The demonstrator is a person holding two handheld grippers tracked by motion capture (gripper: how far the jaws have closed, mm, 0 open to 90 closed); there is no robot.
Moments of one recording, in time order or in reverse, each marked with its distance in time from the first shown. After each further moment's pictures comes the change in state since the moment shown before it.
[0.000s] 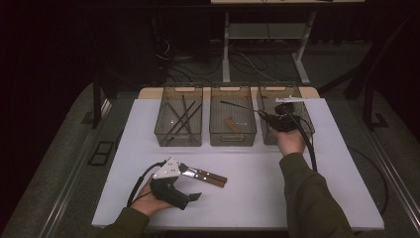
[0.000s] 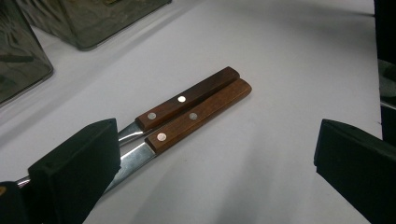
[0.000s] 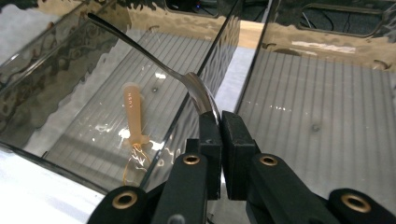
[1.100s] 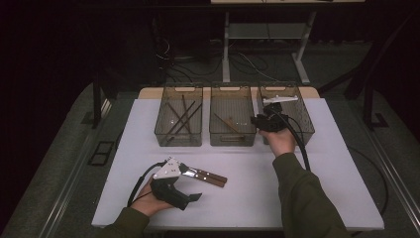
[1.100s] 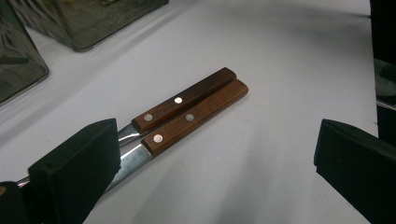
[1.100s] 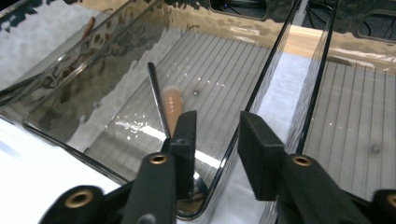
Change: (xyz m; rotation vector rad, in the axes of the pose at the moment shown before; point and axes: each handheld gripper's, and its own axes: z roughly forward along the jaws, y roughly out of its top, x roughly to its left) left arm -0.001 0.000 0.001 -0.006 -0.008 -0.002; right arm 0.023 0.005 0.007 -0.004 0.111 -0.046
